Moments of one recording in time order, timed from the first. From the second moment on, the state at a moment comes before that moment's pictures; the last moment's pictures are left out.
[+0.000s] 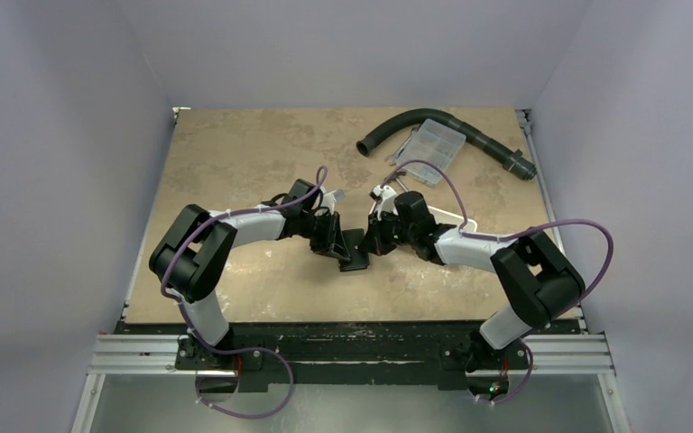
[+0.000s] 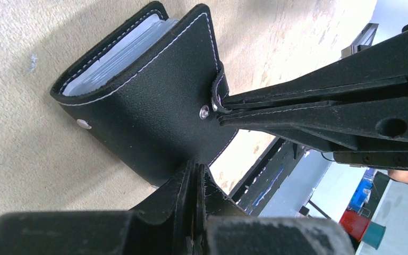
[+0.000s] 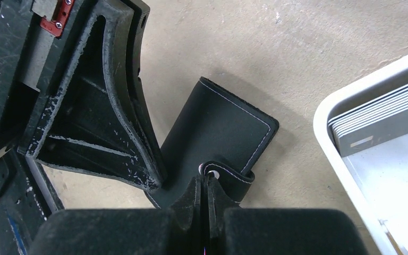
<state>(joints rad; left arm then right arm) -0.56 1.77 0.92 -0.15 0.65 -0.56 0.61 1.57 0.68 0.23 -0.40 0.29</state>
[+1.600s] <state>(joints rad) -0.44 1.81 0.99 -0.15 0.62 -0.63 0.60 1.71 0.82 0.18 -0.57 0.21</state>
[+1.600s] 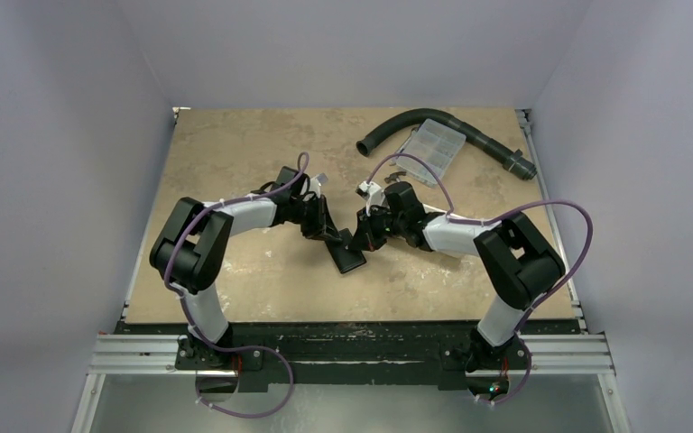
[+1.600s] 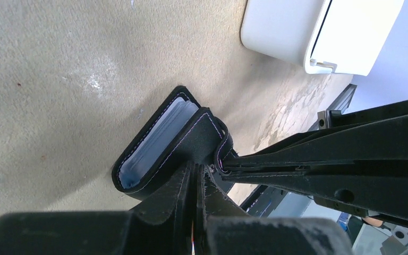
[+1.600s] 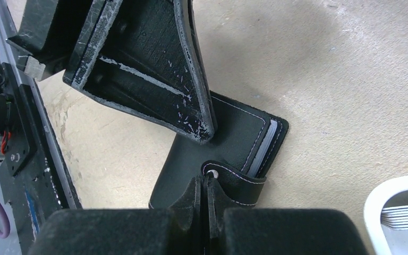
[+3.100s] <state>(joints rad) -0.44 1.82 0.98 -0.13 0.62 -0.65 0.58 1.77 0.92 0.06 -0.66 0.16</state>
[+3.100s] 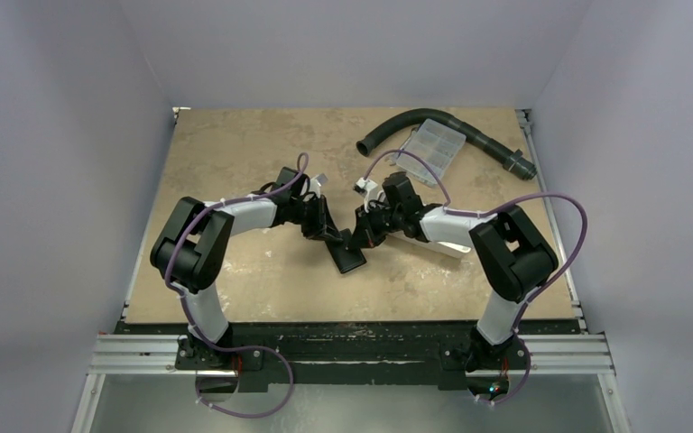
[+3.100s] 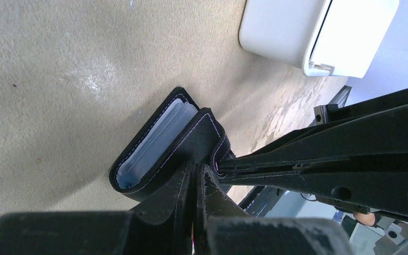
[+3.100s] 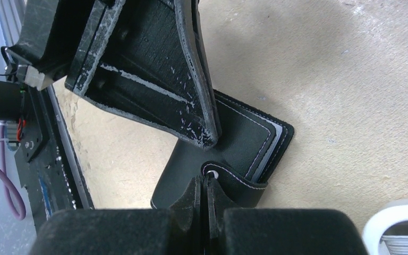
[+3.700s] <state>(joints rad) -0.44 1.82 0.98 -0.13 0.62 -0.65 0.56 1.75 0.89 0.06 -0.68 0.16</state>
